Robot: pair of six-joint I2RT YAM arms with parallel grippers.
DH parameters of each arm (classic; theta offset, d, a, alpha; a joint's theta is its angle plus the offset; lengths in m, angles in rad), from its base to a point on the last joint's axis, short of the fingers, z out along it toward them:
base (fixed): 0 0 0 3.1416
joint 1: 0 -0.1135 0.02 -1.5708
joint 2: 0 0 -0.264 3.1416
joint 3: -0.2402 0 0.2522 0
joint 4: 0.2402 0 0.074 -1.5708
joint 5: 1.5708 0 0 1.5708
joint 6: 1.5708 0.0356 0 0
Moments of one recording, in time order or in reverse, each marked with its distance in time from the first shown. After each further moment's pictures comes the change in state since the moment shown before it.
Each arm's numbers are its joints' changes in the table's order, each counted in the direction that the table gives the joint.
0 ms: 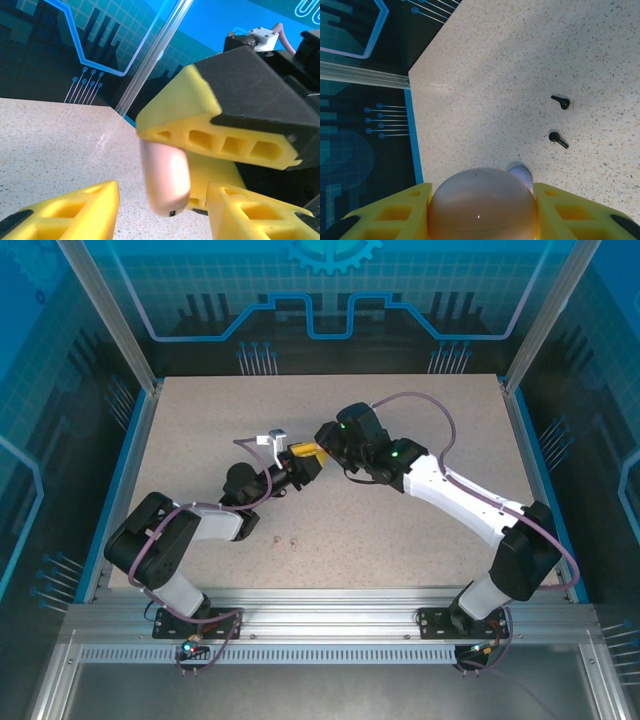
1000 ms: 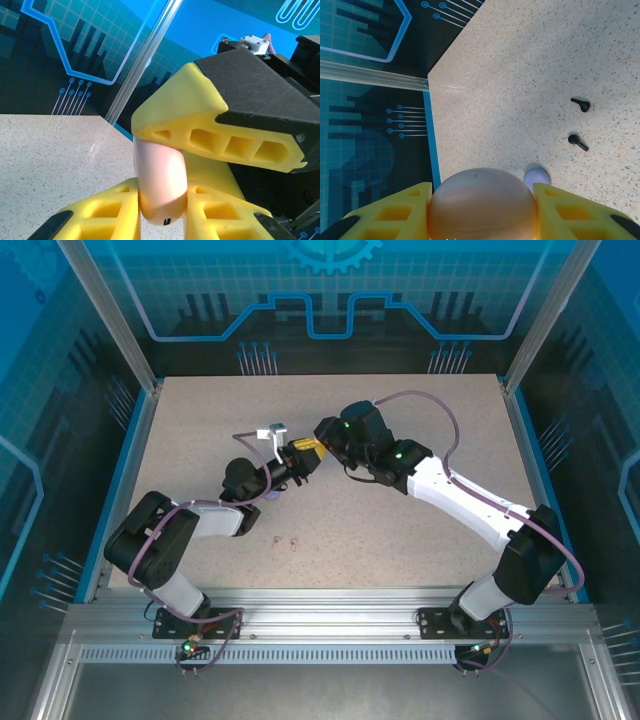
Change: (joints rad) left arm -0.007 0.000 -0.047 -0.006 0.045 -0.008; right arm -0.002 0.021 0.010 -0.058 -0.016 0.016
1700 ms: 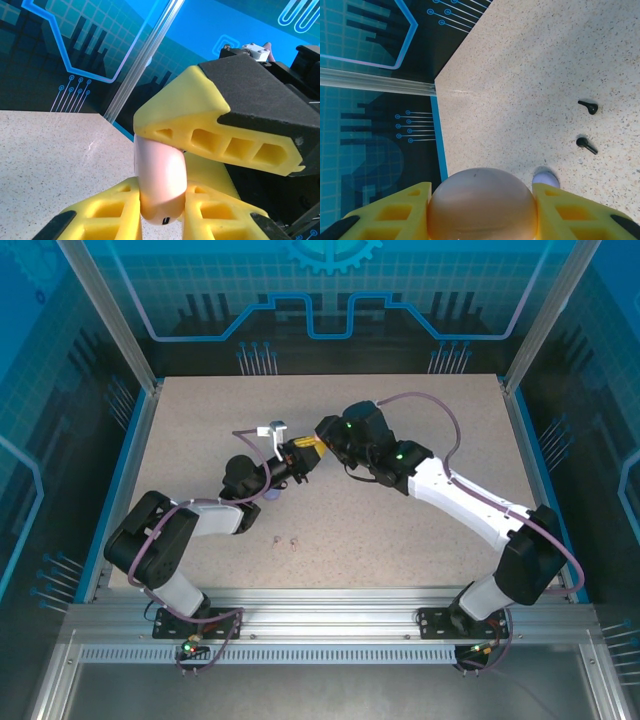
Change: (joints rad) left arm -0.006 0.000 -0.020 0.025 0.012 -0.028; right arm 0.013 0.008 0.031 -0.054 -0.008 0.030
